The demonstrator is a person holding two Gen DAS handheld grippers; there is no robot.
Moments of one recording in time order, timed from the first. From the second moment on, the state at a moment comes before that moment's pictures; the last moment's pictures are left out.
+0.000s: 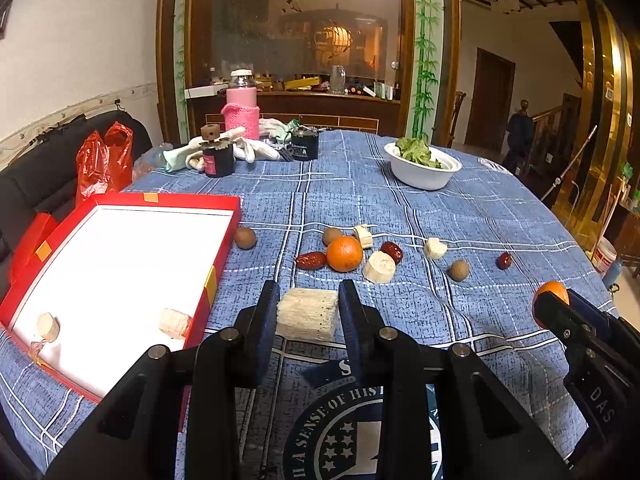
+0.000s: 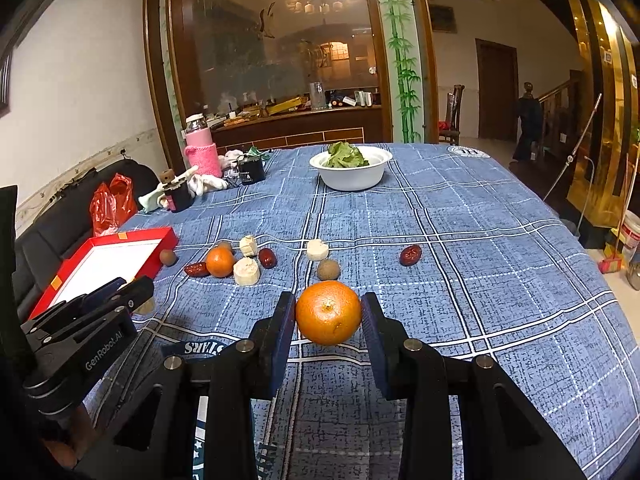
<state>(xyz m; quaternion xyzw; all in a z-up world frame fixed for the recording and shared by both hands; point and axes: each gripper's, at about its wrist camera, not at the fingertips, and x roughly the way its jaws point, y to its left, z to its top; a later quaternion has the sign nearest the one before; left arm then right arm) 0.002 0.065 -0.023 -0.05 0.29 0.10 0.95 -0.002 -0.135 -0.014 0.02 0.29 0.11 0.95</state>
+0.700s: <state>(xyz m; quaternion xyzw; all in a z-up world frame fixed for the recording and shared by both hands) -0.002 0.065 -0.020 -0.05 0.27 0.11 0.95 -0.006 -0.145 -0.011 0.04 0.27 0.11 0.96</state>
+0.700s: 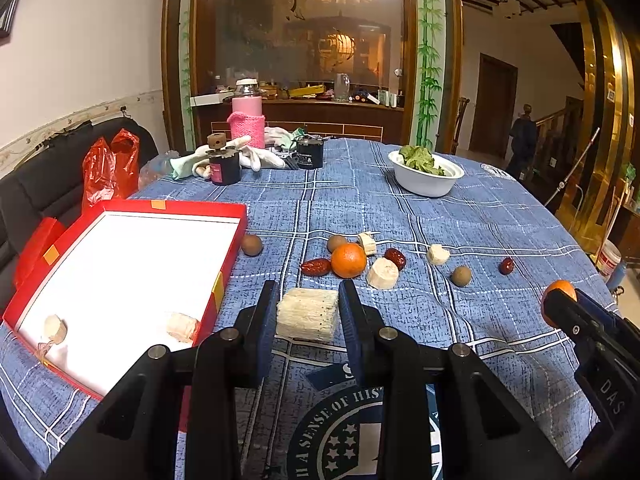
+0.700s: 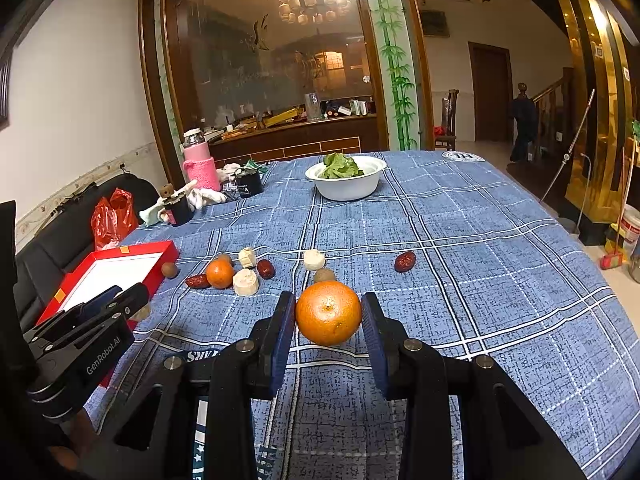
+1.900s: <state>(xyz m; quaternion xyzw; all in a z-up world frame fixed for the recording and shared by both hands) -0.027 0.278 -0.025 -0.14 0.32 0.30 0.89 0.005 0.068 0.007 -0.06 0.30 0.35 0.89</state>
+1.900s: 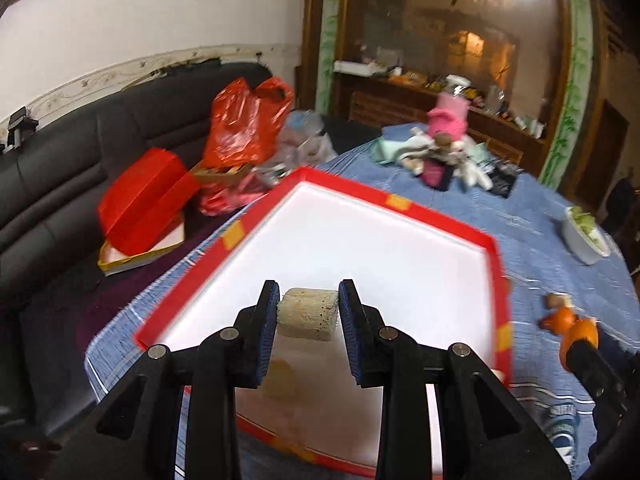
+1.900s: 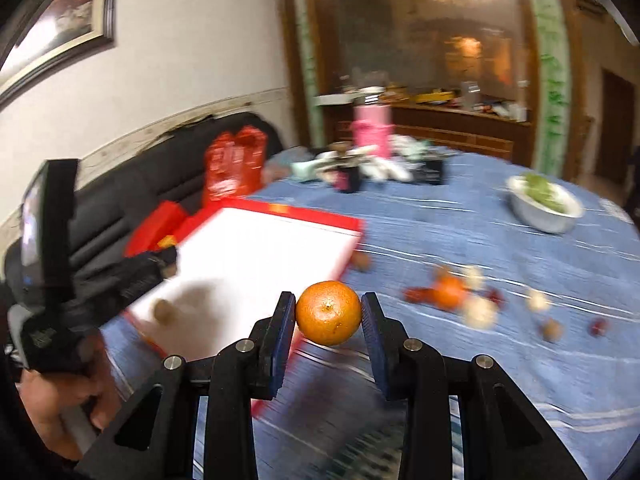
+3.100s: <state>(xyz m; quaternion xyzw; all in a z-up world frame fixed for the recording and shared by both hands) -0.033 0.303 -0.039 -0.15 0.37 0.35 0.84 0.022 0.127 -0.029 -0.08 0.36 0.37 0.85</state>
